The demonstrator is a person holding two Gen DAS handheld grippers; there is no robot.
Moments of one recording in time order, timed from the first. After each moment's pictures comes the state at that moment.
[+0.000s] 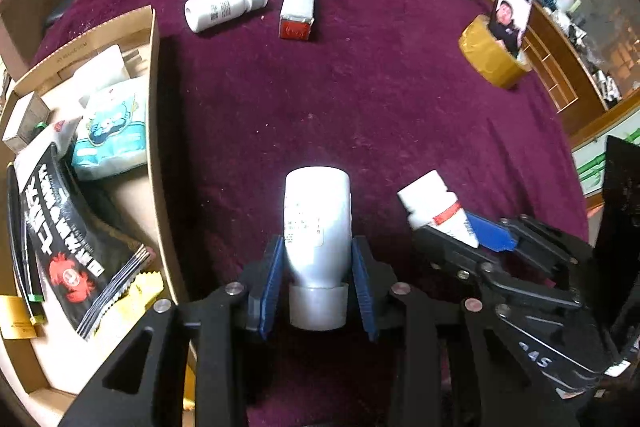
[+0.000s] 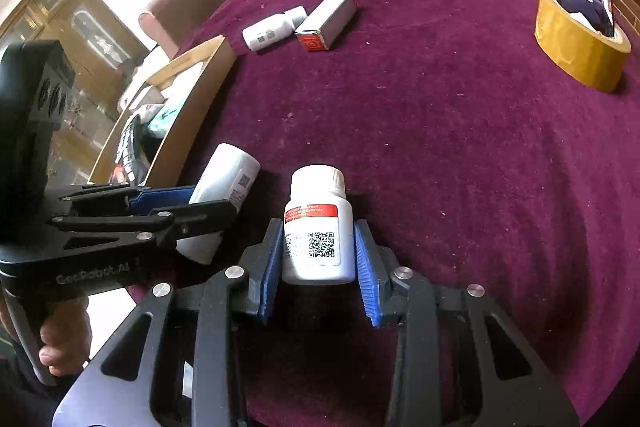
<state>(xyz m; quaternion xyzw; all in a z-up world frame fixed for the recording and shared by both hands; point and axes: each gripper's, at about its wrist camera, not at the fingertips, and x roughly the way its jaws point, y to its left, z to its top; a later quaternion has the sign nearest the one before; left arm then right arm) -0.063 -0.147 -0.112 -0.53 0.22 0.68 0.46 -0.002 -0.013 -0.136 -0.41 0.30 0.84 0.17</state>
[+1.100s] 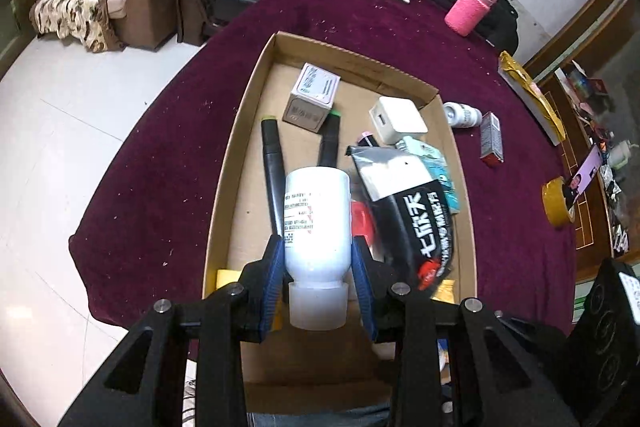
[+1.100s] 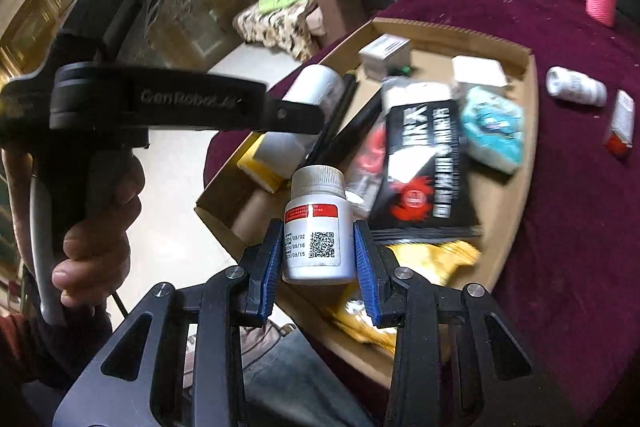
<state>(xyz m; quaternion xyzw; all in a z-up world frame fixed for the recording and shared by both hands) -0.222 -0.315 -0.084 -0.56 0.05 0.76 0.33 -0.158 -0.175 -0.104 -0.45 0.17 0.88 -0.06</state>
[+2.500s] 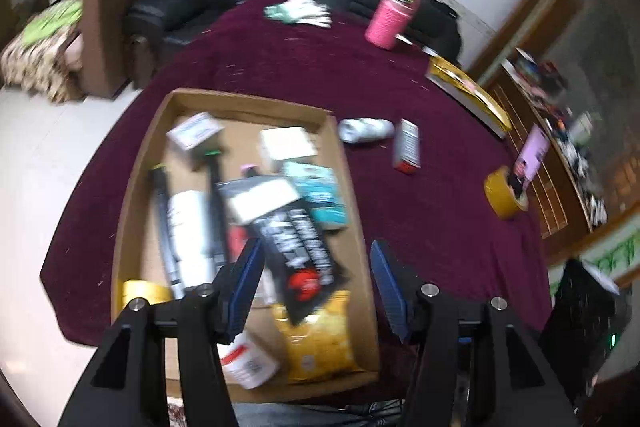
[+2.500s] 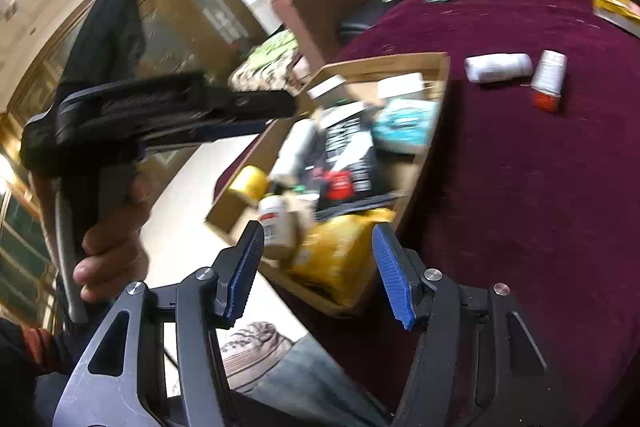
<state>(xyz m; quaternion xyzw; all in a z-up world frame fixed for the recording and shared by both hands) -0.152 -0.264 -0.030 -0.48 0.06 0.77 0.42 -0.068 -0.117 -0.083 -0.35 0.26 0.90 -0.02</state>
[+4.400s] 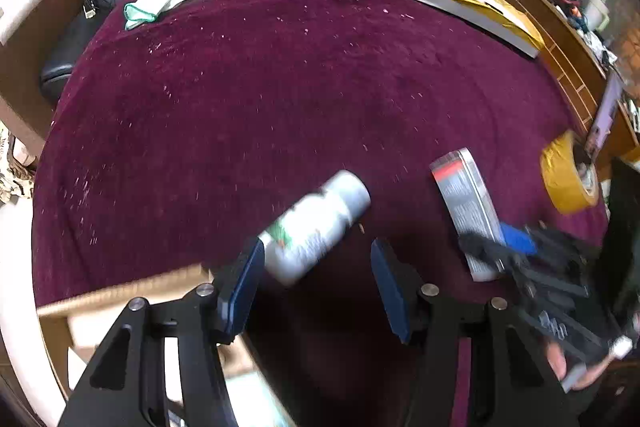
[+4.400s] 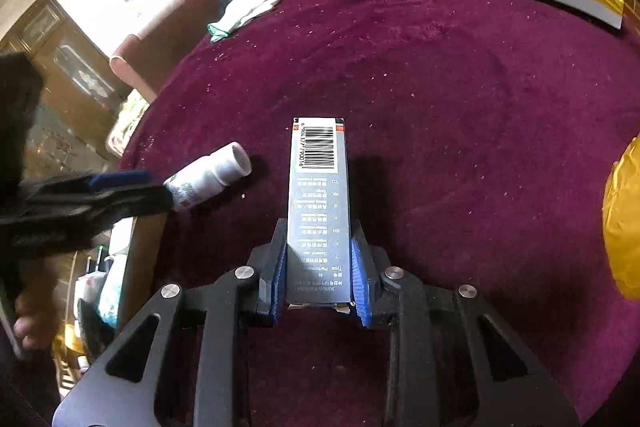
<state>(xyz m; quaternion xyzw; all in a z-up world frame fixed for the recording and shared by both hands) -0.224 -0.015 -0.097 -0.50 0.26 0.69 0.45 -0.122 0.126 -0.132 -0.38 0.33 0.84 0.20</state>
